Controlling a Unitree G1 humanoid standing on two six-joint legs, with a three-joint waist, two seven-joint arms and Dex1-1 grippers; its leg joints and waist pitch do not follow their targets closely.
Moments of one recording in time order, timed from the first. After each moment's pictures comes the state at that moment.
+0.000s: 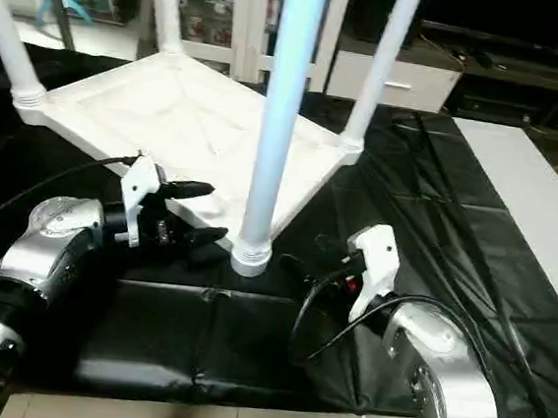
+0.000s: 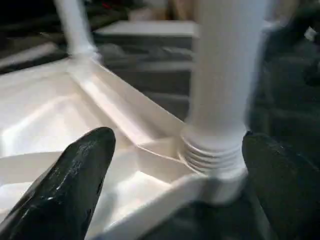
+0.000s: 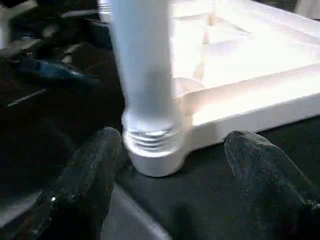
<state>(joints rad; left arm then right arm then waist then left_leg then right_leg) -0.63 0.35 -0.13 0.70 -0.15 -0.16 -1.13 -0.04 -0.36 0.04 -0.19 0.36 0.43 0.67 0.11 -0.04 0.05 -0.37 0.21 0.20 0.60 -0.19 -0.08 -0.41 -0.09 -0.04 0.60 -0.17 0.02</state>
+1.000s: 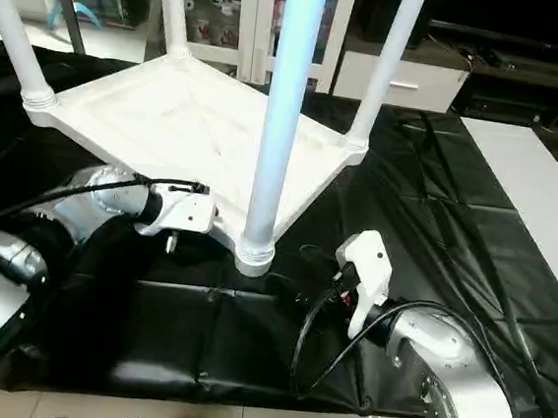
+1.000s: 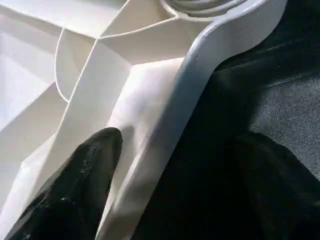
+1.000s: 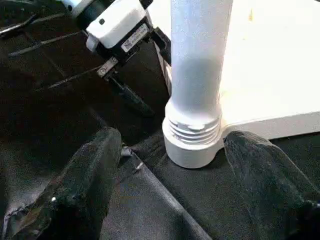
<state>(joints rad) -1.00 0.36 -0.50 1.22 0.40 -0.45 -0.93 -0.05 -0.45 0.07 -0.27 0.40 0.50 0.73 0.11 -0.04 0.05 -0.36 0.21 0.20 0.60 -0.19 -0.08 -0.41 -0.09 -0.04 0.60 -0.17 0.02</state>
